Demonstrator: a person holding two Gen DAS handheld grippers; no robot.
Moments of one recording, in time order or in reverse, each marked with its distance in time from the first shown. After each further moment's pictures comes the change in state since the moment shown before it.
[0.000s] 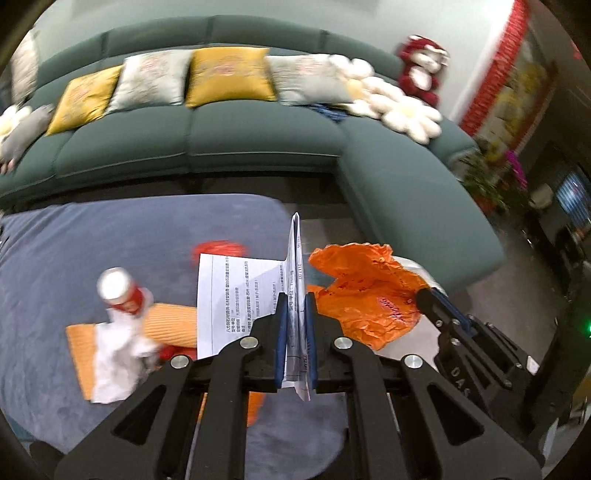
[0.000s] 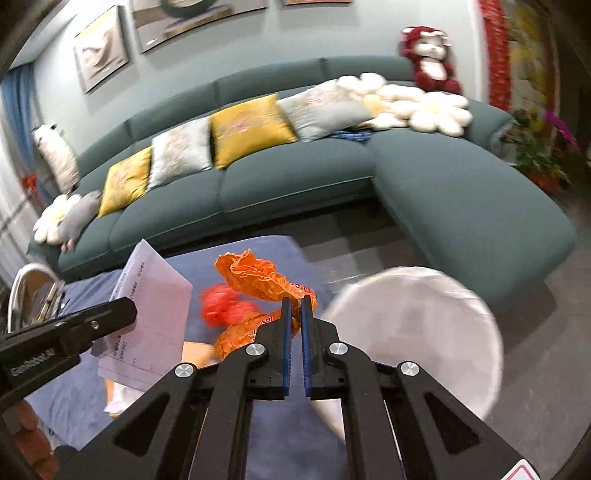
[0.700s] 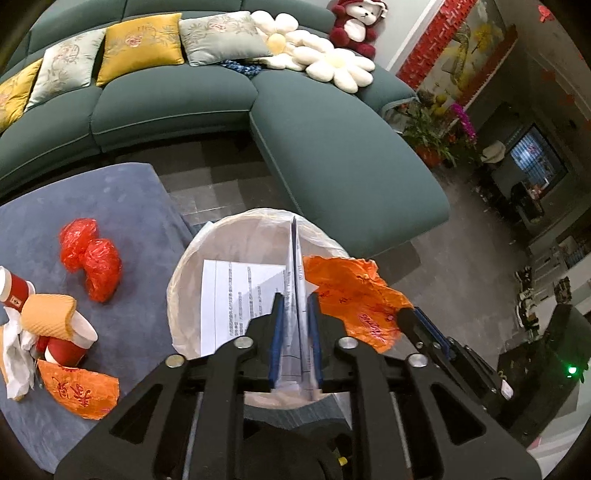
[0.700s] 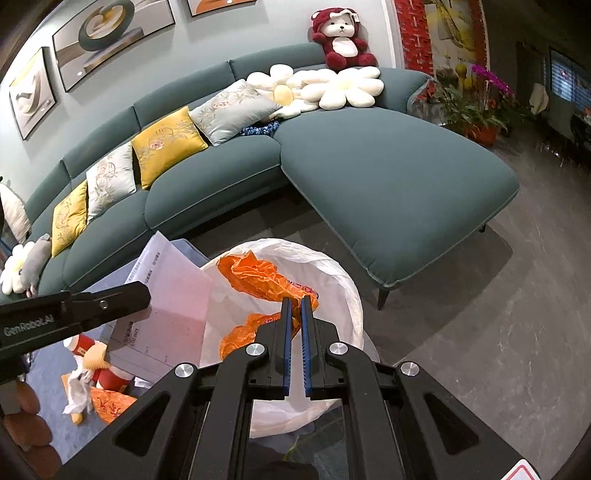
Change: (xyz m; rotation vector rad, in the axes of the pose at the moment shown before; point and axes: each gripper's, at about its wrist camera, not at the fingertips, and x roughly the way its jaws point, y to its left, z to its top) left arm 0.078 -0.139 -0.022 0.083 0.143 -0.191; right arm -0.014 -0.148 -0.035 0.187 0.016 -0.149
